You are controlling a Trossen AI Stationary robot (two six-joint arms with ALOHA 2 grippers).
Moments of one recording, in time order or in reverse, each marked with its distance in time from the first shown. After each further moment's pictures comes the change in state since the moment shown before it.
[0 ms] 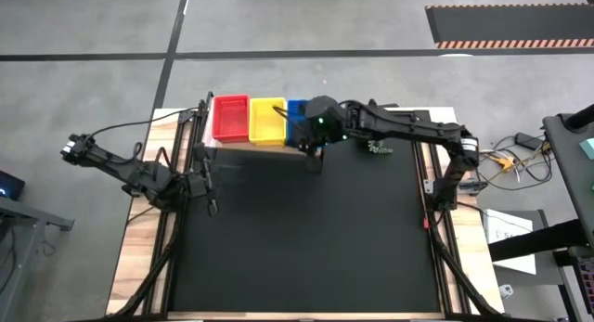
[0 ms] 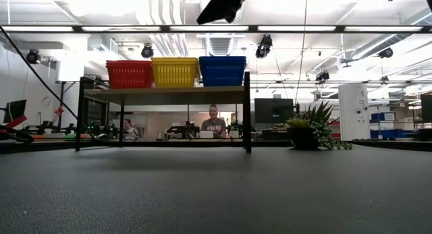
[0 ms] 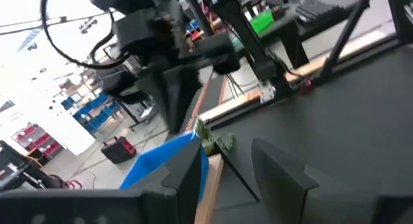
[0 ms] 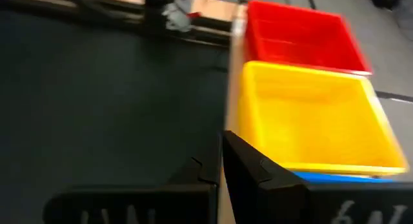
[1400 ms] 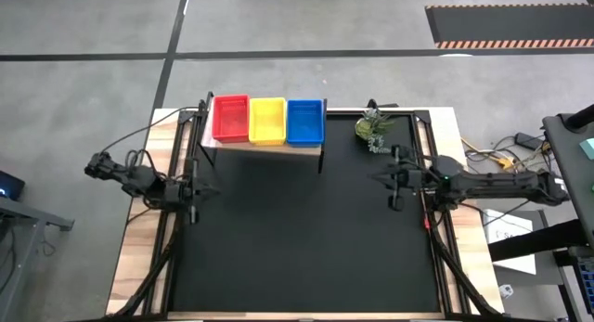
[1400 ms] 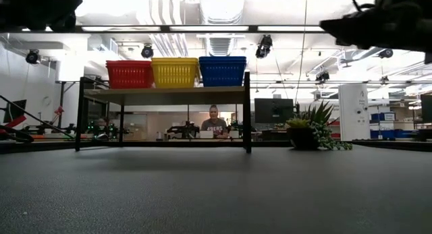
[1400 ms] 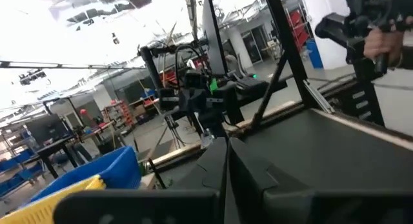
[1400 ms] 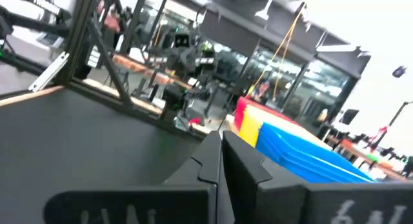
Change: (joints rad) left arm 0.001 -0.604 -0.465 0.006 0.336 -0.057; right arm 0.055 -1.283 -1.739 1.256 -0.092 -0.113
